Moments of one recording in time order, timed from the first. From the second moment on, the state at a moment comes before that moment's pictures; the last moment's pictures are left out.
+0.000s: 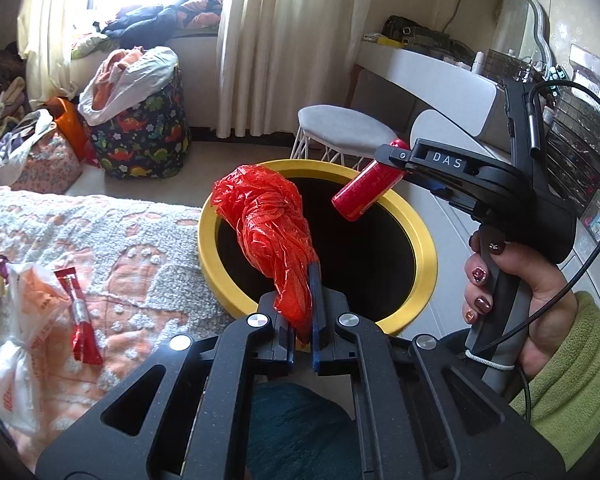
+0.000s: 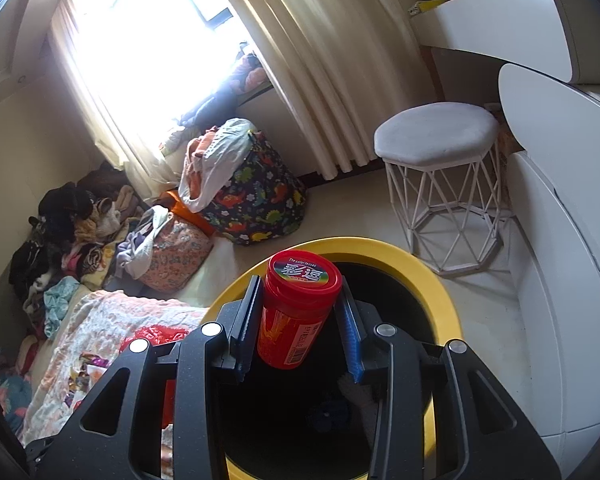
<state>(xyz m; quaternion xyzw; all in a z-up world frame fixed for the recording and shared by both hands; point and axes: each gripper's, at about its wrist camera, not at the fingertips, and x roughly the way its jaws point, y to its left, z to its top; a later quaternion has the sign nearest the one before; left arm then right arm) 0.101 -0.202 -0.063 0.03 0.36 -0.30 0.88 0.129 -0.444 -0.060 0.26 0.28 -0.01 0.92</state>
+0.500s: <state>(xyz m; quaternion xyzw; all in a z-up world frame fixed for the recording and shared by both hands) 0.122 -0.228 -0.086 0.04 0.40 -0.31 0.86 0.135 -0.454 -0.080 0.26 0.31 -0.05 0.91</state>
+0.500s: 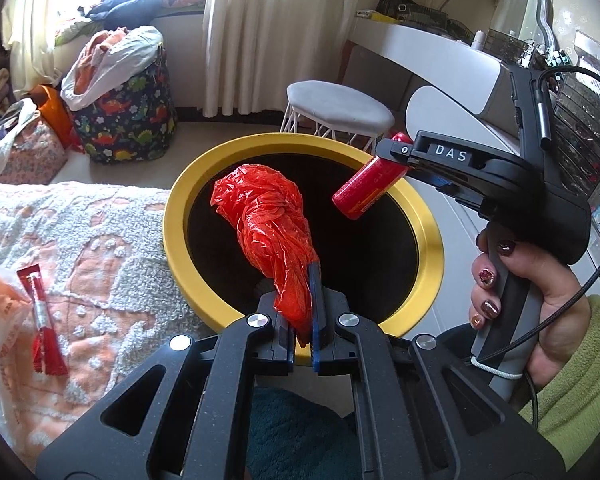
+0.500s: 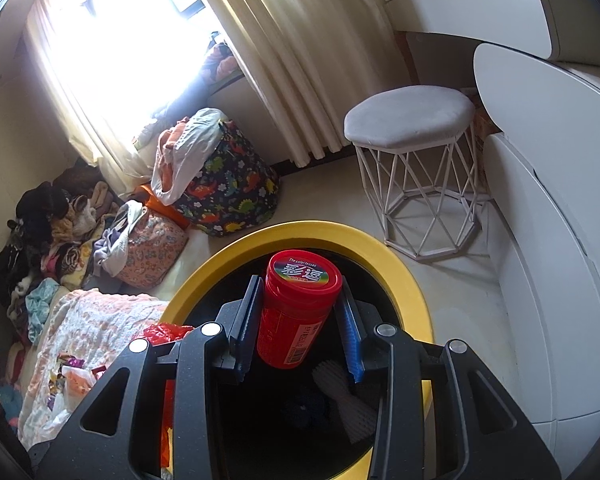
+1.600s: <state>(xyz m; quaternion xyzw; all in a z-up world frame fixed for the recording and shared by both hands) 0.111 -0.134 -0.047 -0.04 0.33 -0.19 0.92 0.132 -0.418 -0.054 0.23 0.28 -0.01 0.93</state>
